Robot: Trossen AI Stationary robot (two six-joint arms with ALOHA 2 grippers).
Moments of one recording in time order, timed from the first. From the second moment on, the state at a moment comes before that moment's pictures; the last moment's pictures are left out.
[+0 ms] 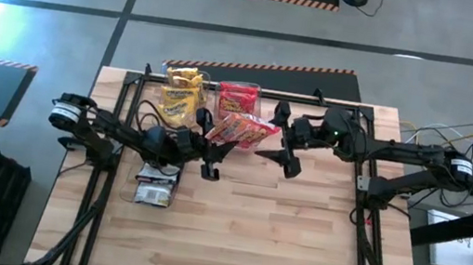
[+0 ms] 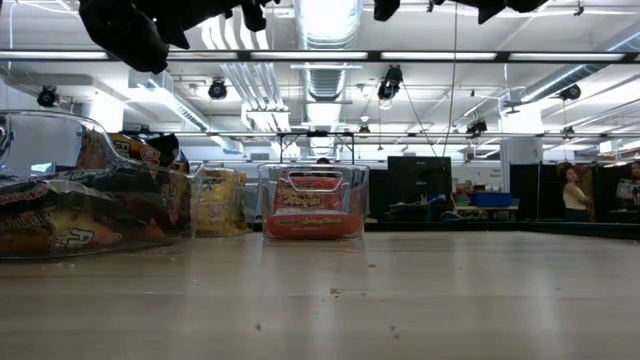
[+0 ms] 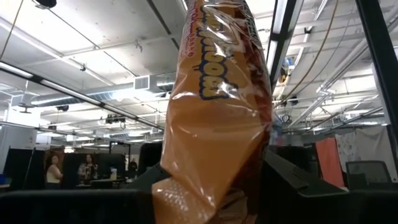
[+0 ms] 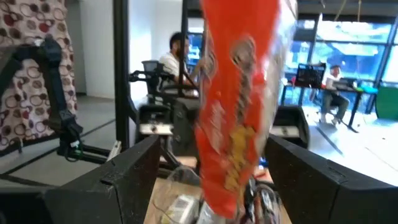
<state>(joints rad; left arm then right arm) -0.08 1.62 0.74 1.55 -0.24 0.23 -0.19 1.27 0.93 0.49 -0.47 -0.04</state>
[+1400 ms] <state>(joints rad) -0.08 1.73 0.86 1.49 -0.31 0.15 -0.18 1.27 0.93 0.57 -0.46 -0.03</state>
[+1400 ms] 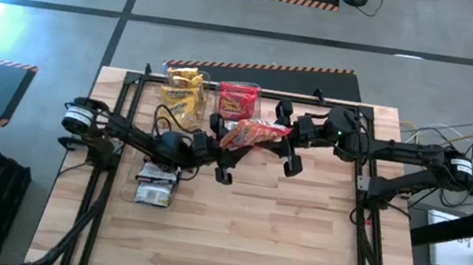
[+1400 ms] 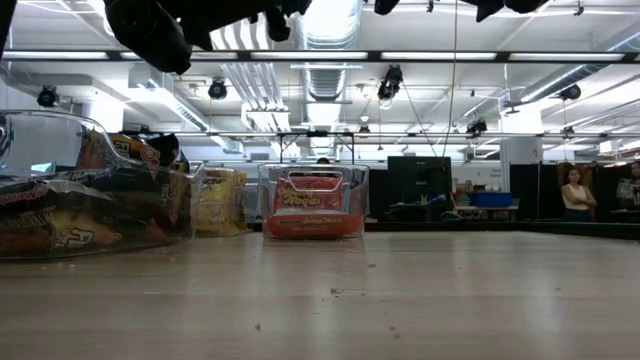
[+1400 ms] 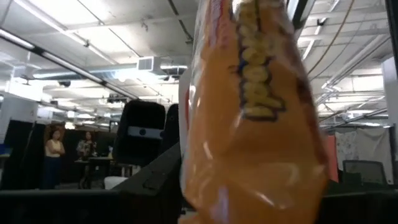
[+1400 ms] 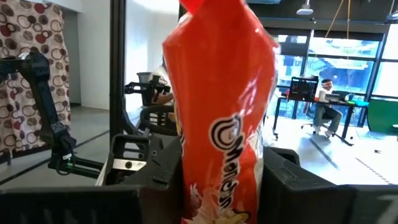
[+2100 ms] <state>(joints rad) -0.08 1.57 0.85 0.90 -0.59 0.22 -0.31 1.27 0.93 0.45 -0.37 -0.07</state>
